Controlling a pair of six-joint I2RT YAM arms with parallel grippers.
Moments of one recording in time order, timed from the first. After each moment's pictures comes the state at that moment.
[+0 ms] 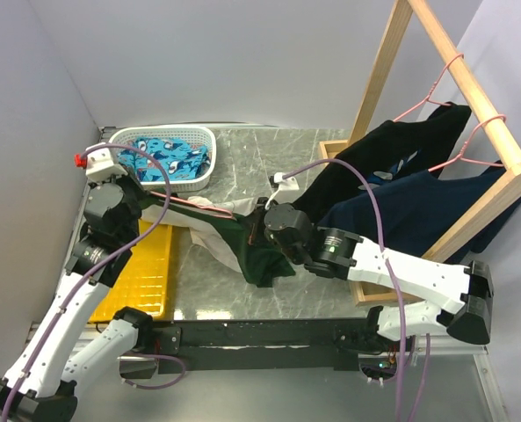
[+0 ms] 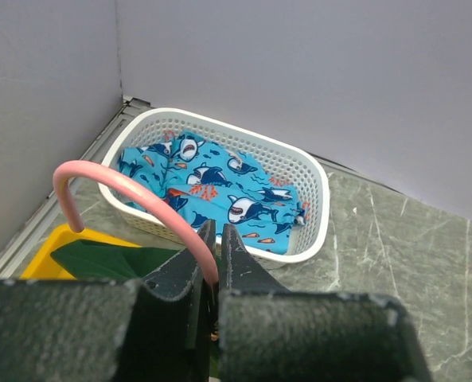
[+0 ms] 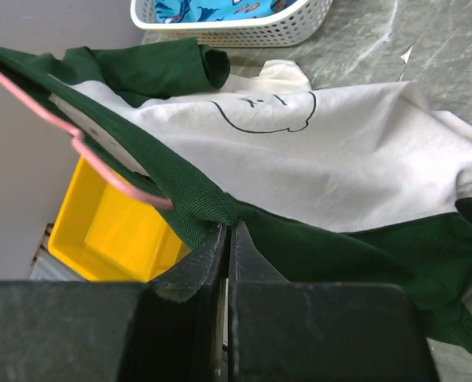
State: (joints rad) left arm -0.35 0.76 0.92 -0.16 -0.60 -0.25; right arm 1.14 1.25 1.11 -0.28 0.50 0.74
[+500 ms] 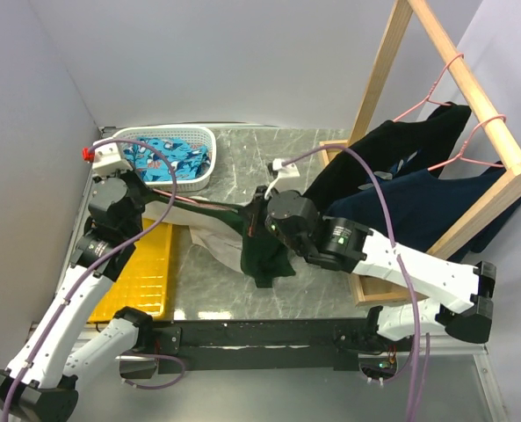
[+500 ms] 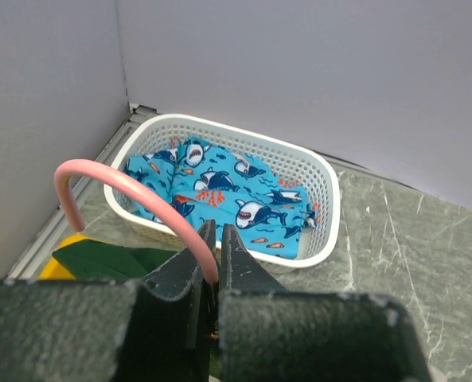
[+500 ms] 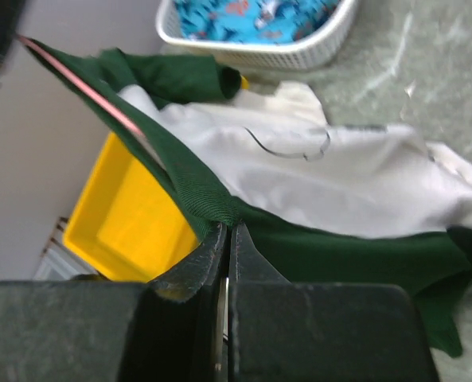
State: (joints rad) left arm -0.35 0.81 0.93 -0.13 -0.61 -0.20; right arm 1.14 1.25 1.25 -0.39 0.48 0.68
